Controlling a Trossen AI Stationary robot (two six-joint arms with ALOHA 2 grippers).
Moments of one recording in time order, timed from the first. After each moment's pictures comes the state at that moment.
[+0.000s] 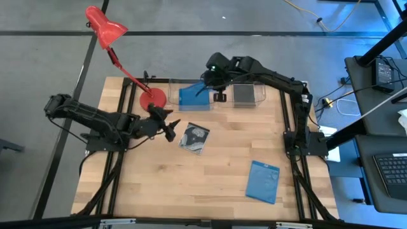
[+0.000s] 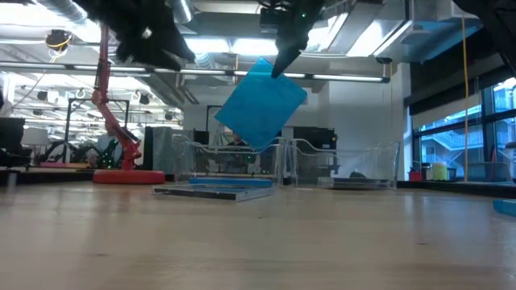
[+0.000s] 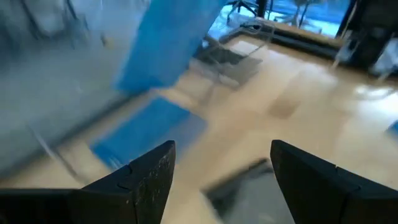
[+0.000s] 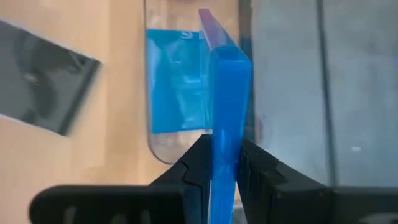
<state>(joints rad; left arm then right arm) -0.20 1.02 0.70 -0.26 -0.79 -0.49 -0.37 1.96 2.10 -1.13 0.14 -0.46</state>
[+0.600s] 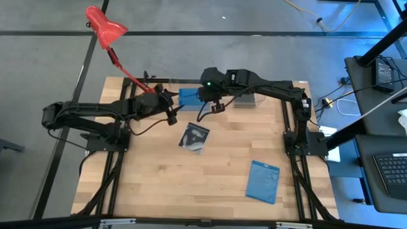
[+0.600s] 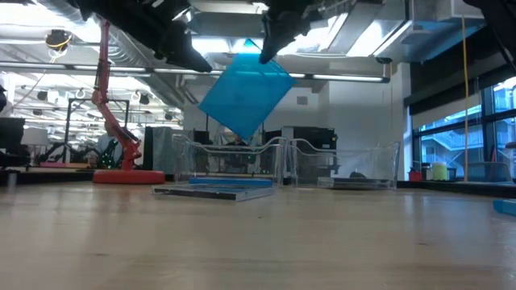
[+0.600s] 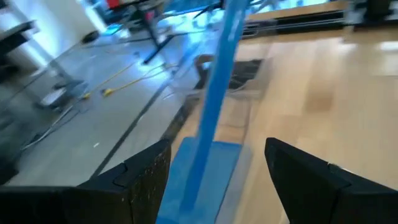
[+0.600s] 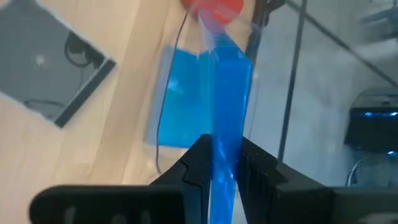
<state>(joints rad) 0.20 1.03 0.70 -0.05 -0.40 0.18 -0.21 1.95 2.10 -1.09 0.27 -0.64</state>
